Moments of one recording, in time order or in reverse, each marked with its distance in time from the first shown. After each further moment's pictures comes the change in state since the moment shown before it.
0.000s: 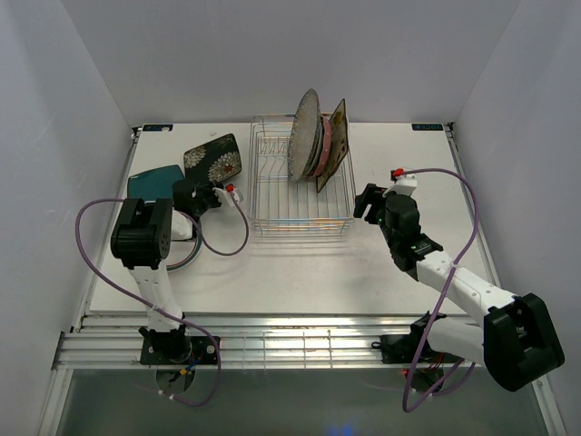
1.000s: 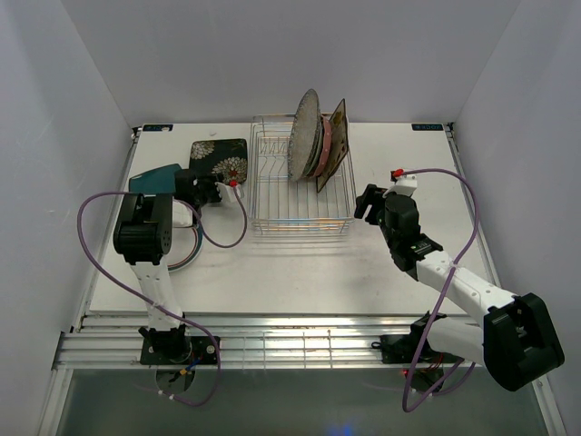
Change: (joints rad) left arm 0.005 0.048 0.165 -0.252 0.008 0.134; right arm 0.000 0.002 0.000 -0.016 0.015 0.000
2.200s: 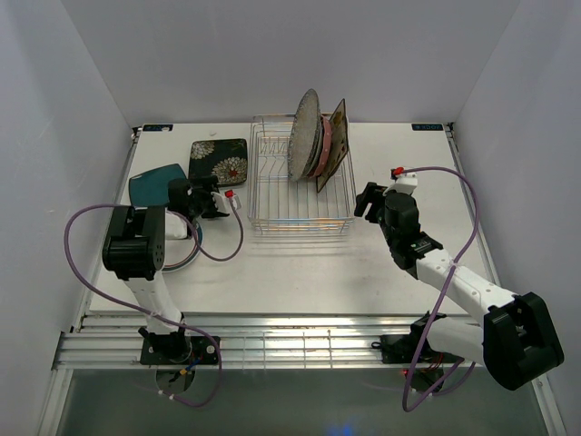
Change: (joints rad) left arm 0.020 -0.175 -0.189 -0.003 0.040 0.016; right arm 0.000 0.006 0.018 -0.009 0.008 0.000
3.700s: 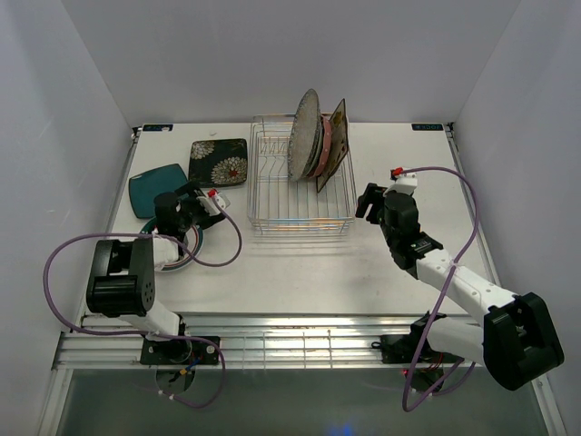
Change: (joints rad) left arm 0.030 -0.309 -0.226 0.072 -0.010 -0.412; right arm 0.000 -0.001 0.000 -0.026 0.022 -0.018
